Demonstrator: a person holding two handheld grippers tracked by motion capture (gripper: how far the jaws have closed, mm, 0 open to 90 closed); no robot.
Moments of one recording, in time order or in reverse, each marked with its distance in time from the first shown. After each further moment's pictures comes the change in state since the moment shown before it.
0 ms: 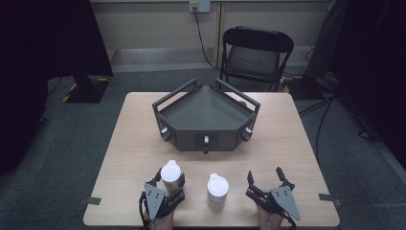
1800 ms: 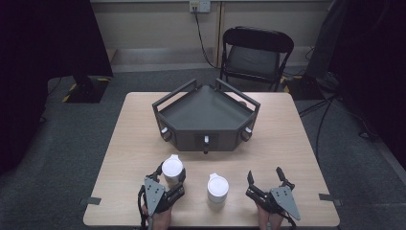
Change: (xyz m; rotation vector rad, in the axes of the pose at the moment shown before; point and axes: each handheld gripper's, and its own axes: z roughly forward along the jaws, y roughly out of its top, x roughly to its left) left arm 0.014 0.020 0.008 -0.026 -0.074 0.047; right arm 0.000 0.000 0.000 0.000 -0.001 0.000
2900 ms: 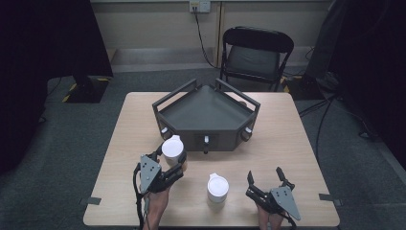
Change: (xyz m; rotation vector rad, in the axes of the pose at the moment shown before) left arm 0.032 0.047 0.031 -0.042 -0.093 -0.035; right arm 0.000 0.000 0.000 0.000 0.002 -0.001
